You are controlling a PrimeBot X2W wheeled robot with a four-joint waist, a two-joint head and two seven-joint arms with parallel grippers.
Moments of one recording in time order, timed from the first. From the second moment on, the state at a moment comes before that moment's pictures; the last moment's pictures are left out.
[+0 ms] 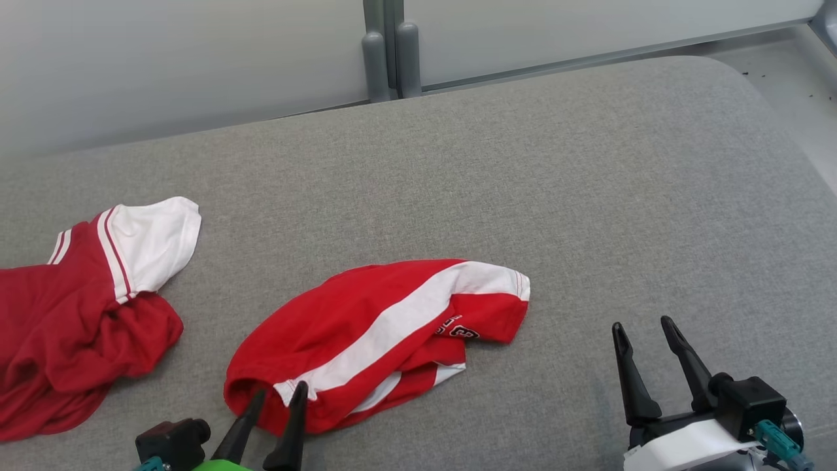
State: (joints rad) left arm 0.08 0.41 -0.55 -0.03 -0.93 0.16 -0.15; right arm 0.10 -0.05 0.06 0.07 0.18 0.13 -0.26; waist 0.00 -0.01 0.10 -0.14
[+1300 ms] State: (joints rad) left arm 0.23 0.27 -0.10 0.16 -0.45 -0.02 -0.26; right arm 0.16 -0.07 -0.06 0.06 0.07 0.13 -0.26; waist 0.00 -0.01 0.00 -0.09
